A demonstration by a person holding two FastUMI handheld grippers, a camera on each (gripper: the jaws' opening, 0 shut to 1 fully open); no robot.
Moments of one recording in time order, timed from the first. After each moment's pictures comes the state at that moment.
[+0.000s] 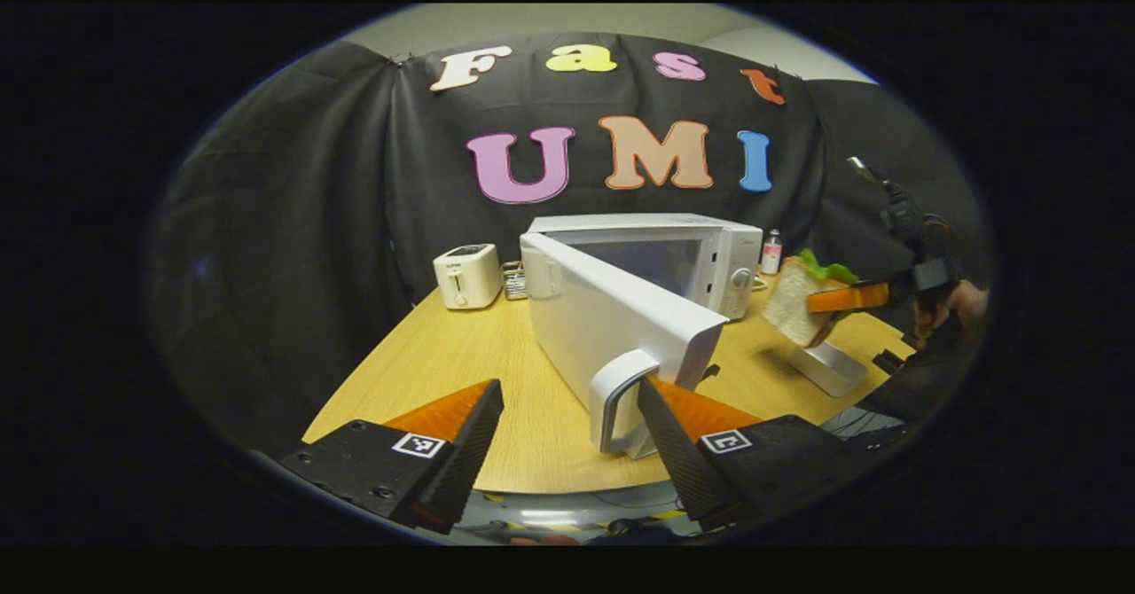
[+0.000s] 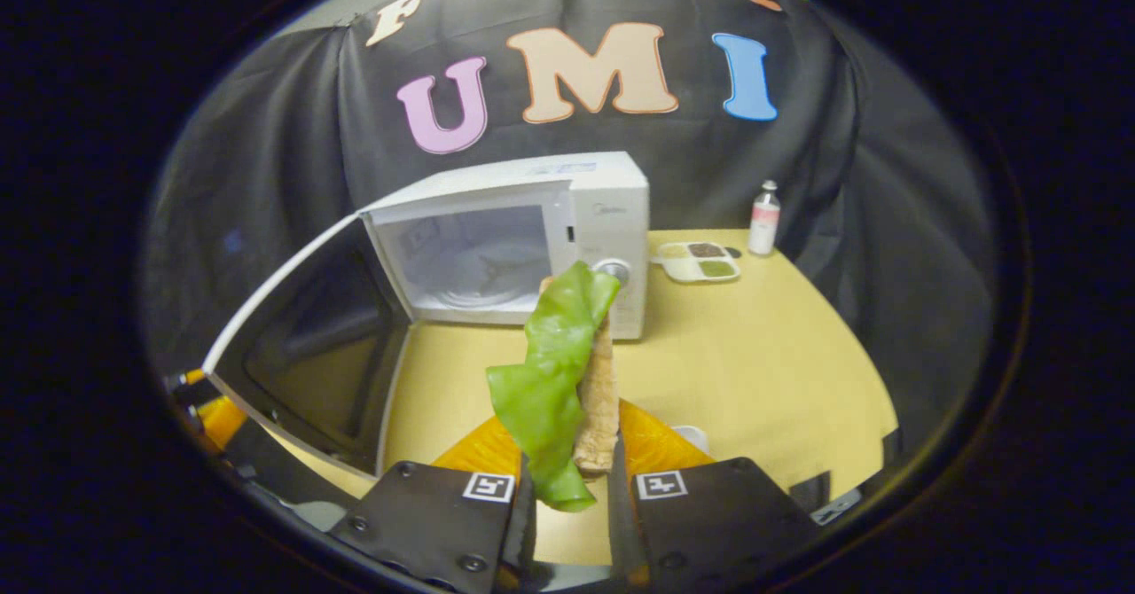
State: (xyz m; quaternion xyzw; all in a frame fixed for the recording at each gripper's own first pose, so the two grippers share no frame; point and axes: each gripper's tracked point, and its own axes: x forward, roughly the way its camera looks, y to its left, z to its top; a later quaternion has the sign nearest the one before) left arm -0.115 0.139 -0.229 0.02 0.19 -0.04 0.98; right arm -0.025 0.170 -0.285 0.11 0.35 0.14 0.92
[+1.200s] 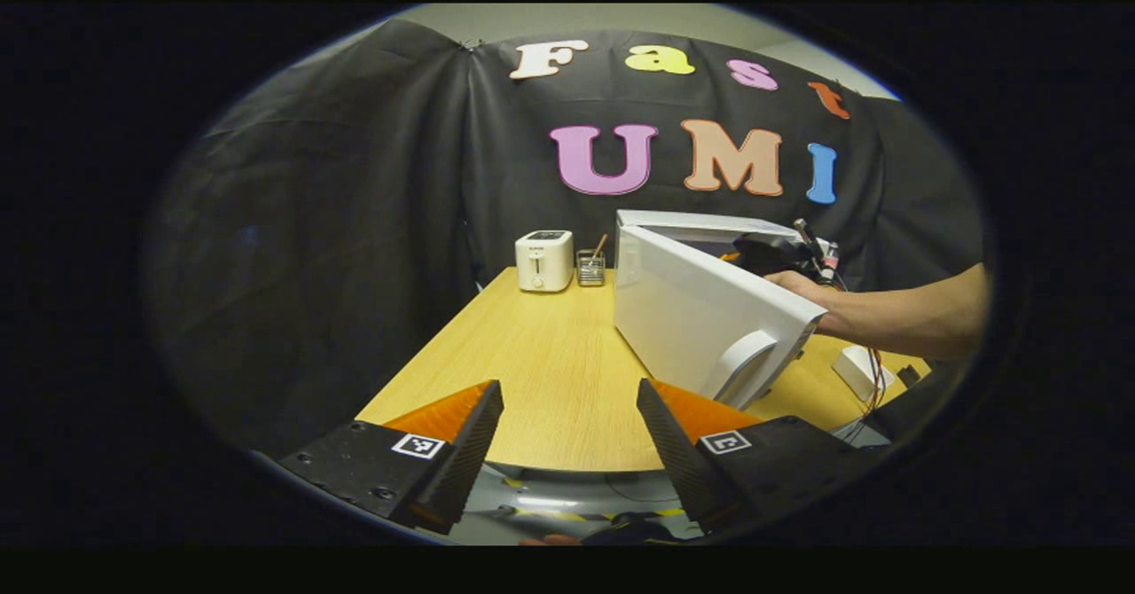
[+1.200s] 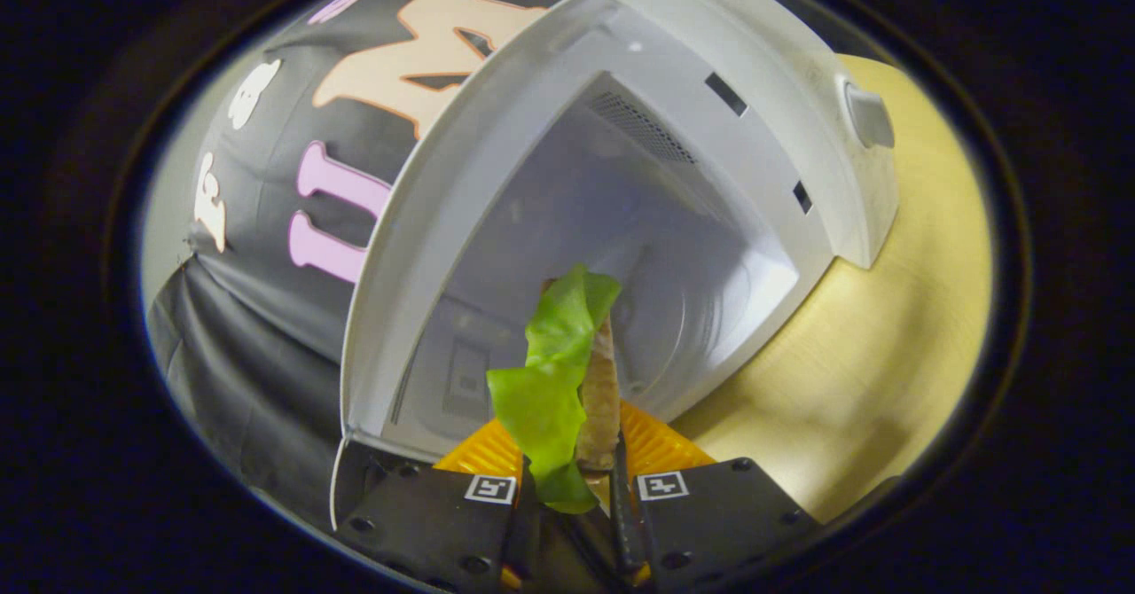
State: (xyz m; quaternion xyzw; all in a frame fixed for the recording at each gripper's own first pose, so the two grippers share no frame) left arm -0.150 0.233 -0.226 -0.01 0.21 0.06 0.98; right arm 0.163 0.382 -0.345 0.51 0.35 0.03 0.79
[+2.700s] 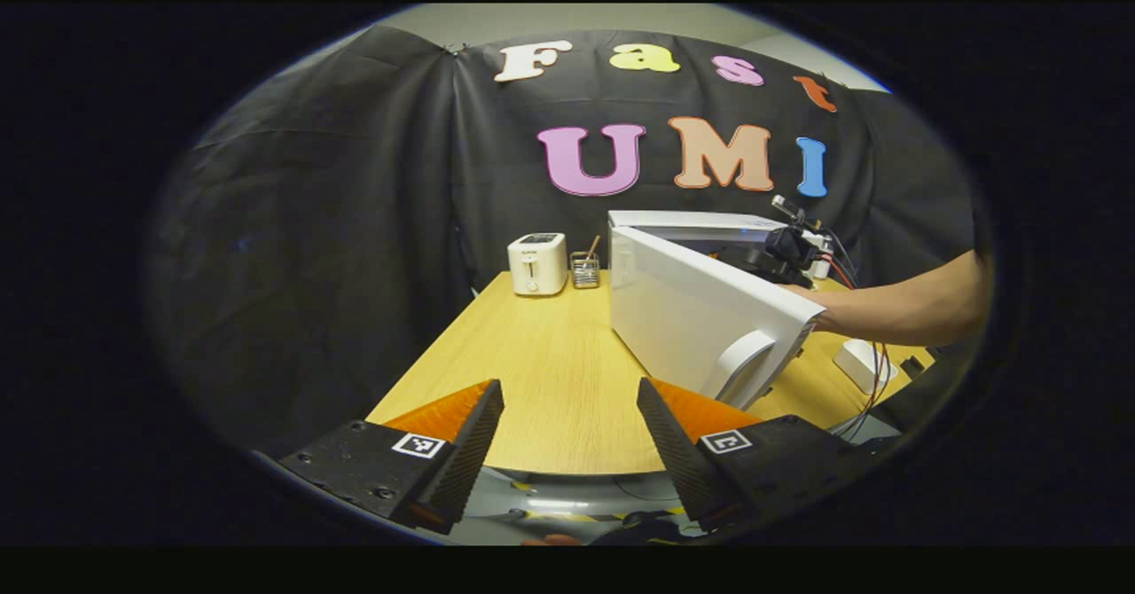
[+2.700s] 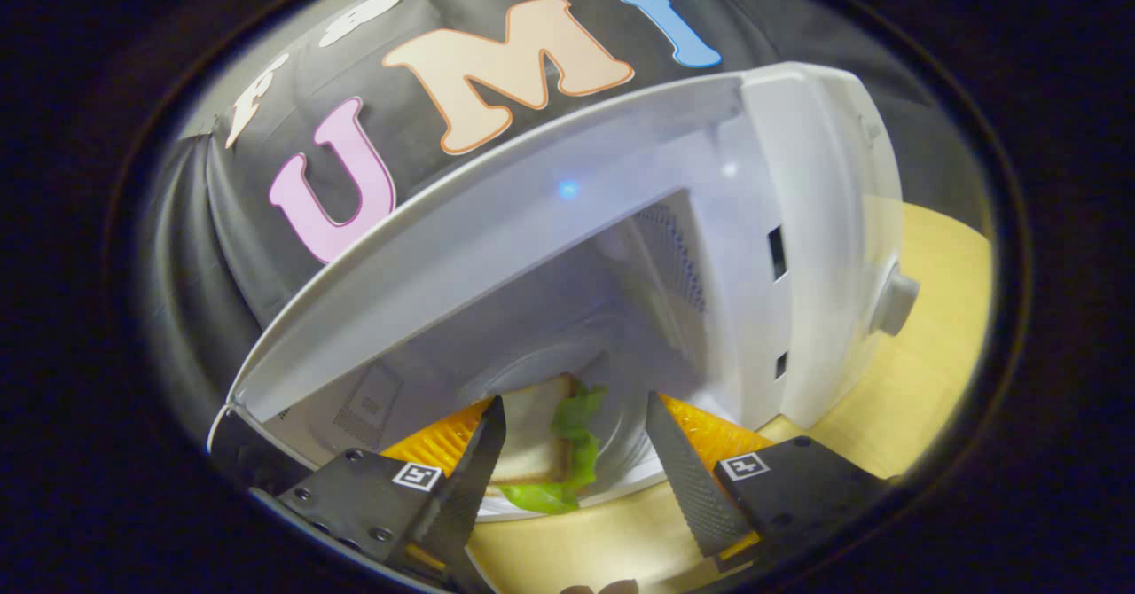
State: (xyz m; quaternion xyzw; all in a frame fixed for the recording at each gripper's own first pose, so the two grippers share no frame) left arm -0.138 0.227 -0.230 0.01 0.20 0.04 0.98; right arm 0.195 0.307 -0.349 0.28 0.26 -0.01 0.92
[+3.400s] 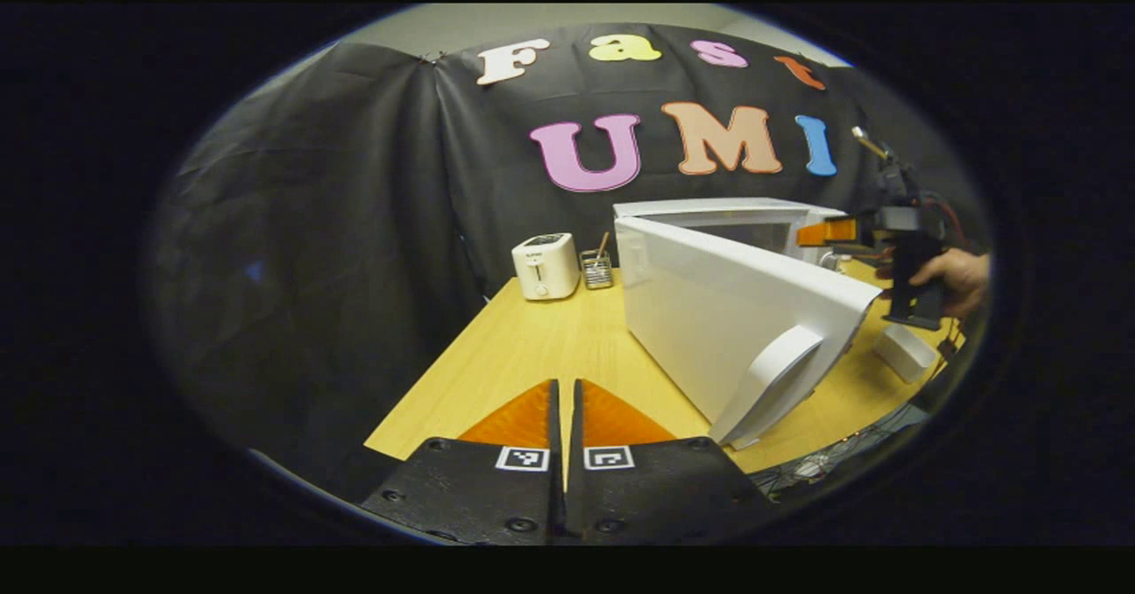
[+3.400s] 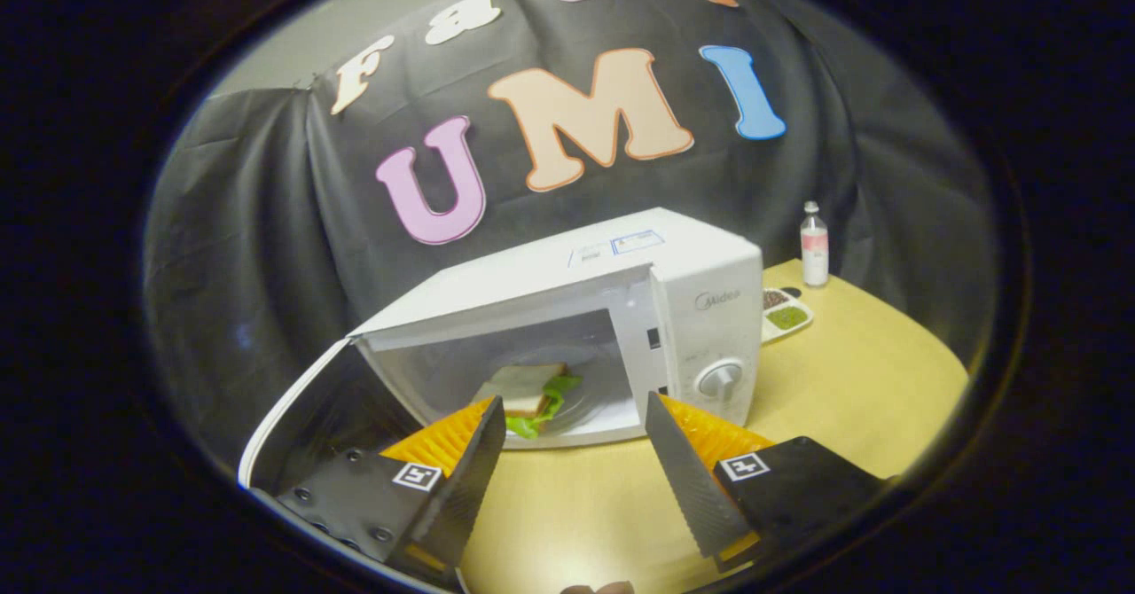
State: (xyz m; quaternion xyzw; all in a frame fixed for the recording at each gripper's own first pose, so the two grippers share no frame) left arm -0.101 0.215 -0.257 0.07 0.20 0.05 0.98; right arm 0.077 0.228 -0.242 0.17 0.22 0.12 0.95
